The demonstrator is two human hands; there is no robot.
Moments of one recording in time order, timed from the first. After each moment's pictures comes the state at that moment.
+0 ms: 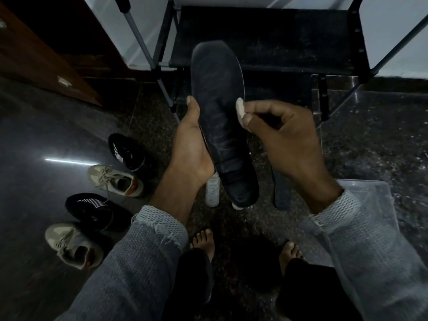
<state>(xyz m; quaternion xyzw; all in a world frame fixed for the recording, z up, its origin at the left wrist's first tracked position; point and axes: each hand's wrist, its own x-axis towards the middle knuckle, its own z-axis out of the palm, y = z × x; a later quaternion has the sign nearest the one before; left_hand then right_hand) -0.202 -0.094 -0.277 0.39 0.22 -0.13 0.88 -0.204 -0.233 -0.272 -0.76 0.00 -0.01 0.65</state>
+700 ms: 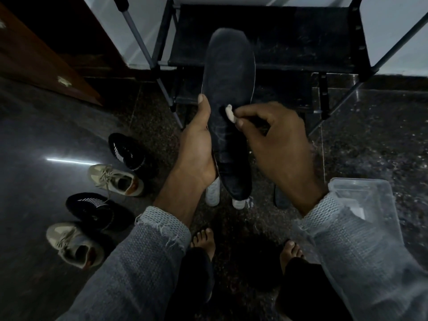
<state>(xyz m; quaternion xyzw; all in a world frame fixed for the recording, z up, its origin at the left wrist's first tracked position) -0.205 -0.100 -0.283 0.43 0.20 -0.16 0.86 -0.209 -0.225 -0.278 -0.86 -0.04 -0.07 0.50</state>
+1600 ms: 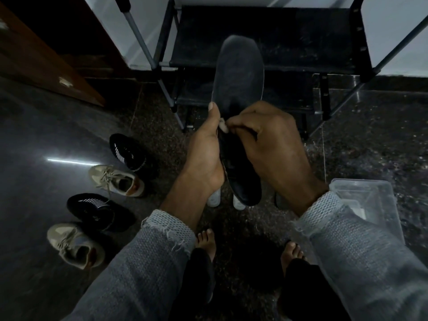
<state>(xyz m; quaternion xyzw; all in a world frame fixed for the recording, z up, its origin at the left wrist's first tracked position) -0.211 -0.107 -0.283 0.41 0.21 -0.18 0.87 -0.205 -0.220 -0.280 -0.88 -0.18 -0.12 0.43</state>
